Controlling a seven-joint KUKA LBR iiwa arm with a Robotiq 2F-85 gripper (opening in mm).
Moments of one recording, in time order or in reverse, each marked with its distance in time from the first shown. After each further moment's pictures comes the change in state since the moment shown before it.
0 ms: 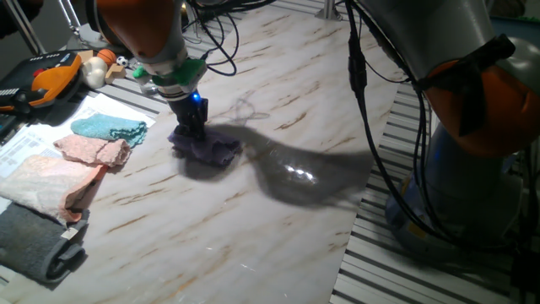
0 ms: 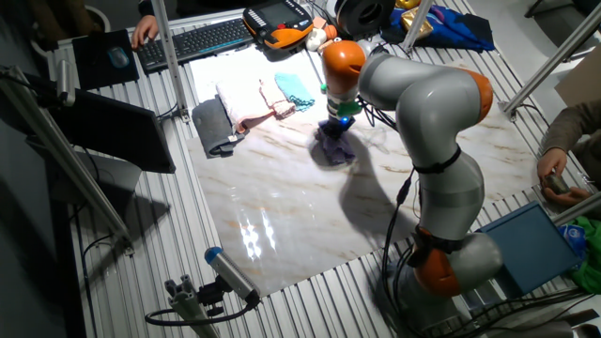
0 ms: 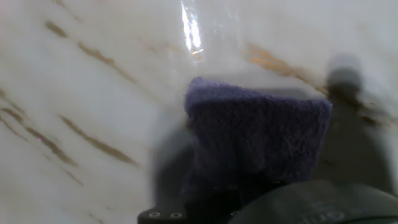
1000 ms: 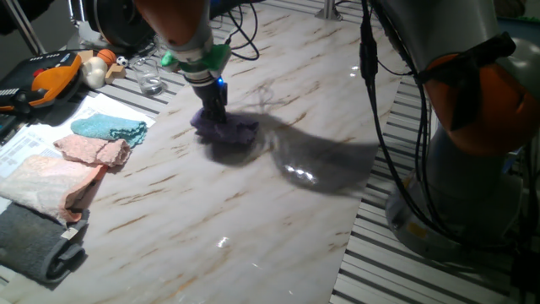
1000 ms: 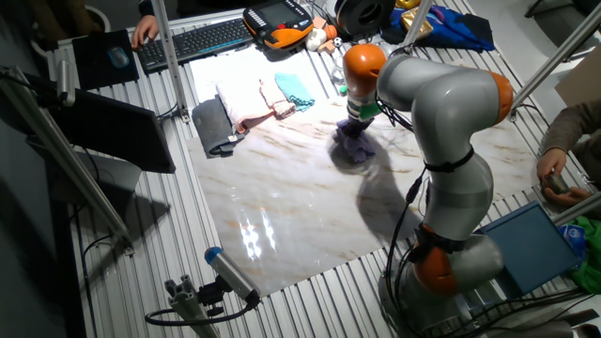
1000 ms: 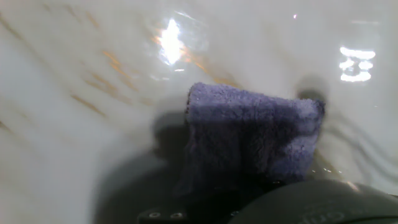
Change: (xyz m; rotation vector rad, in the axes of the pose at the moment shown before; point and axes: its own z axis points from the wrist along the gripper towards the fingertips) arm 0.026 -0.071 0.009 0.051 -0.029 -0.079
